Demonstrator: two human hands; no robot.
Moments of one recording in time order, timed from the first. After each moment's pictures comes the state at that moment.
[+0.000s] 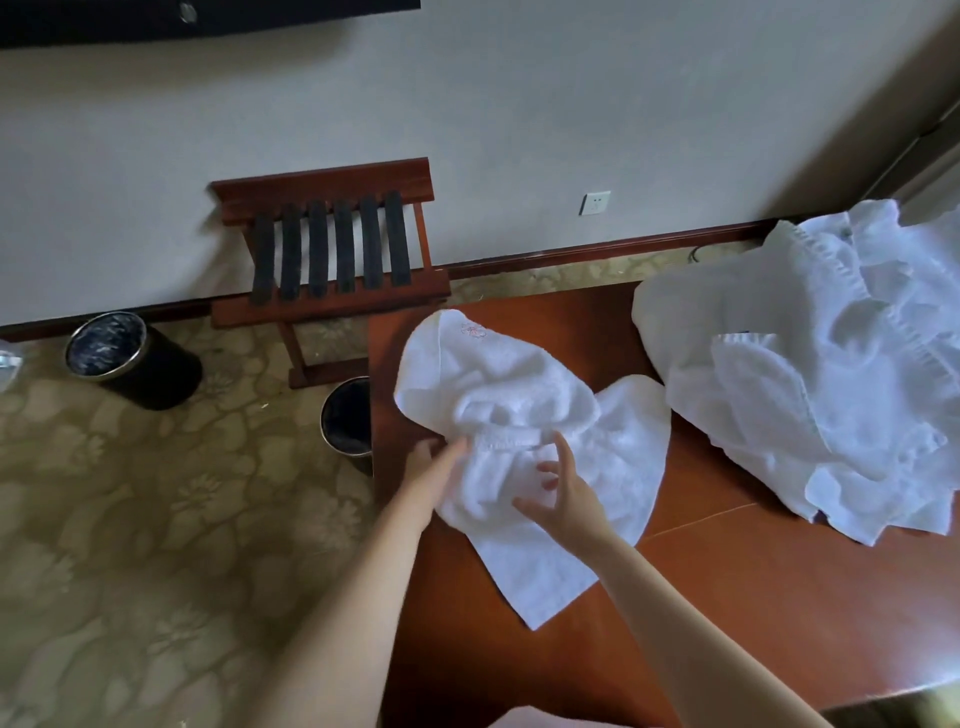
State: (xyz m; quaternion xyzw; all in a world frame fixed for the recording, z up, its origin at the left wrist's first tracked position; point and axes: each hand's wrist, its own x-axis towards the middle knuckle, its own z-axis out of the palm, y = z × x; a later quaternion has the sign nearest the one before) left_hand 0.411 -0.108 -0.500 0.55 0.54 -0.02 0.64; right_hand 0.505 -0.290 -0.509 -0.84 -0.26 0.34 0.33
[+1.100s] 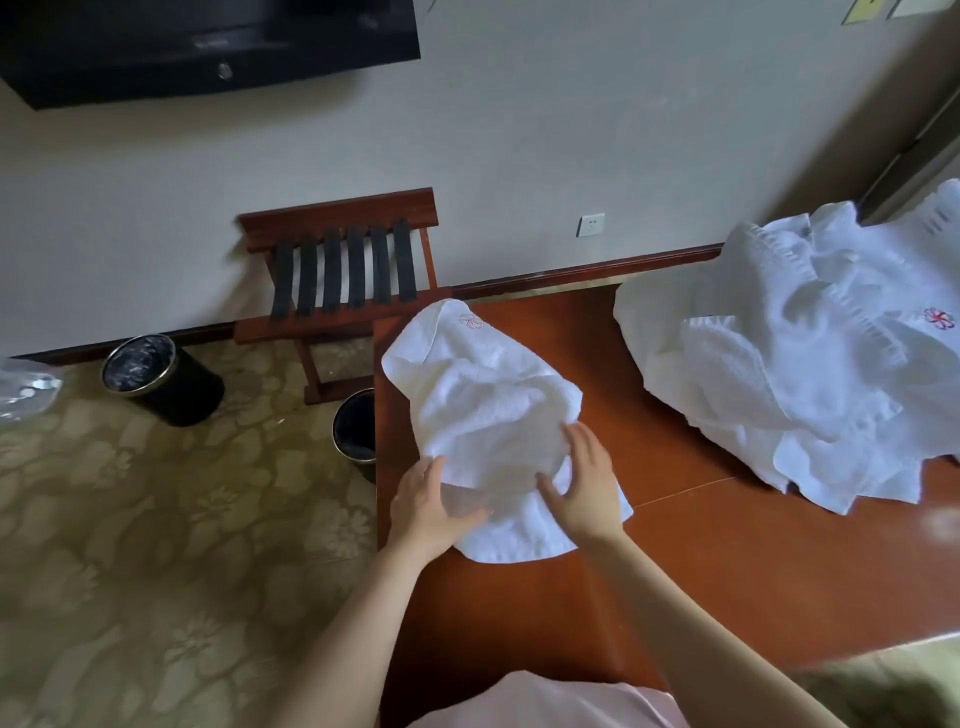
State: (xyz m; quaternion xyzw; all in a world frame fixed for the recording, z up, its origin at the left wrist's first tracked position) left_hand 0.341 -0.173 -0.493 0.85 0.41 -0.05 0.34; right_hand 0.491 -0.329 -0.480 -0.87 -0.30 0.13 0.37
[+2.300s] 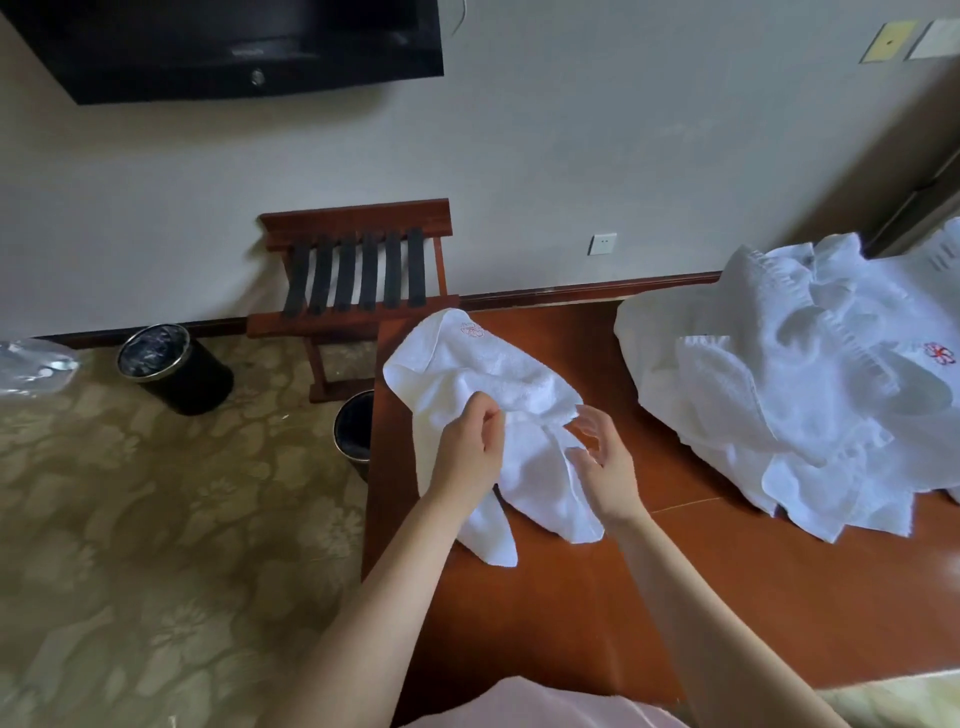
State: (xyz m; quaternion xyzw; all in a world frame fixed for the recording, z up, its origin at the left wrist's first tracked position) left_hand 0.411 -0.209 -0.403 0.81 0.31 0.21 0.46; right_hand 0.528 -0.343 -0.439 -0.79 -0.22 0.23 0.52
